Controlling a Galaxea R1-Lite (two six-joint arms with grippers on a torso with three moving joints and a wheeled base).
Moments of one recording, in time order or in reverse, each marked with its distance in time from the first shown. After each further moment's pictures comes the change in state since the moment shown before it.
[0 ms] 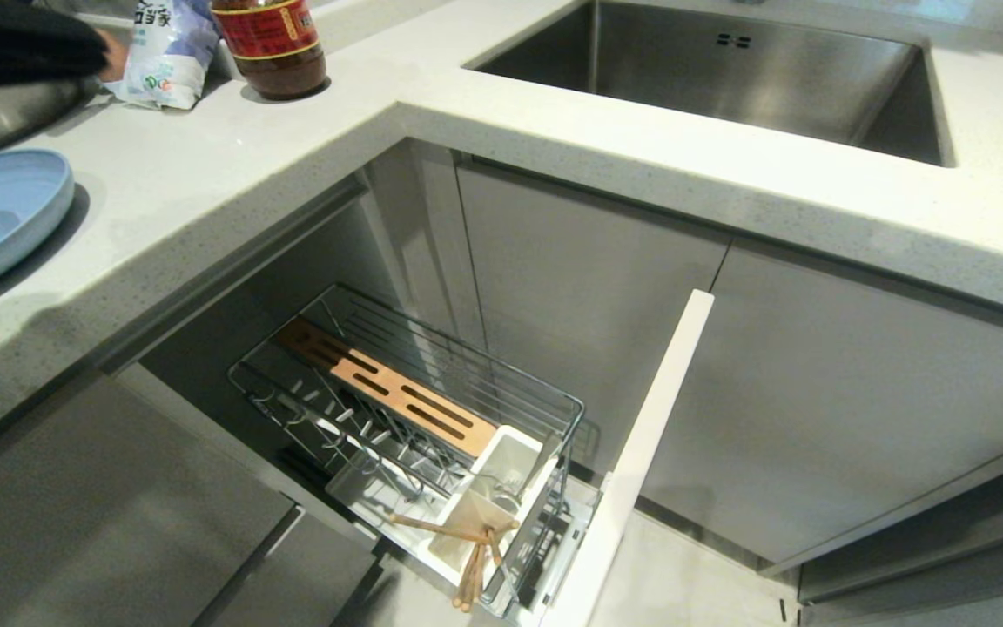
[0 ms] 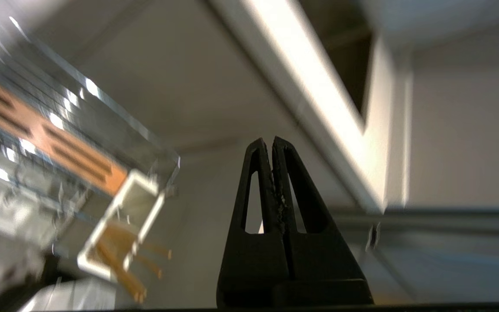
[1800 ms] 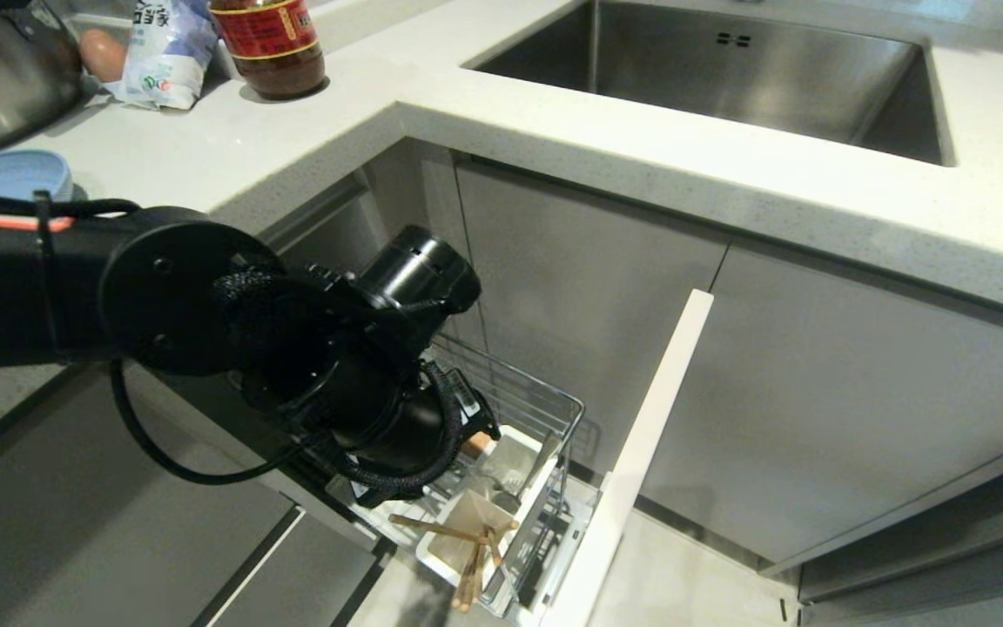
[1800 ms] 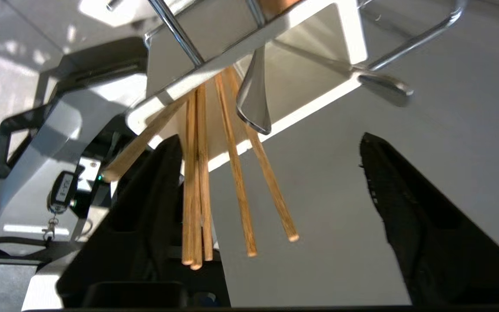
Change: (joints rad) left arm -0.148 0.575 0.226 0.098 0.080 -0.442; right arm 0.000 0.000 0.000 0.000 0.000 0.000
